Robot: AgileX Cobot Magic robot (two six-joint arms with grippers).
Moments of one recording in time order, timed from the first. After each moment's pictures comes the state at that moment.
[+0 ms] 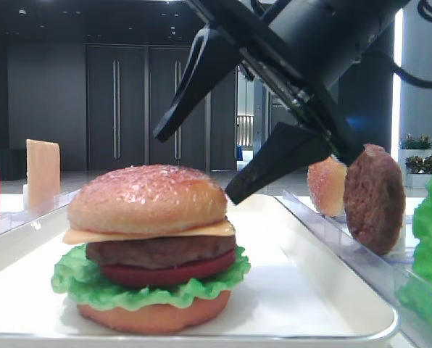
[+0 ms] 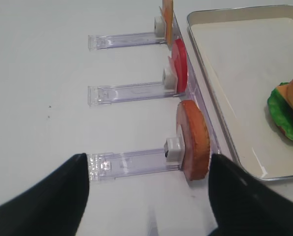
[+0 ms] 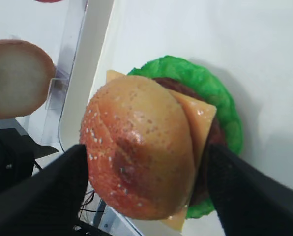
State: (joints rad) left arm -0.01 -0.02 -0.48 -0.05 1.11 0.07; right arm 0.55 1.74 -0.98 1.08 0.74 -0.59
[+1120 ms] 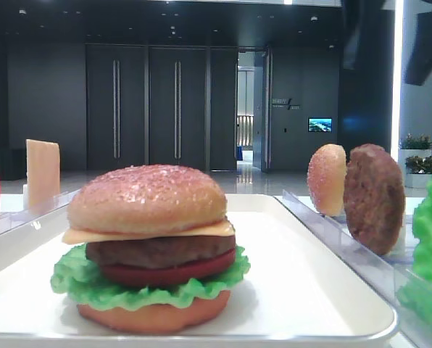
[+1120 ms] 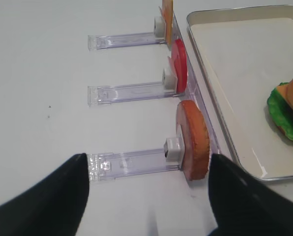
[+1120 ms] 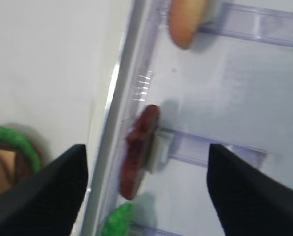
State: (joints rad) left arm -0.01 -0.02 -0.48 -0.05 1.11 0.07; right arm 0.29 1.67 -1.43 0.23 1.14 -0.01
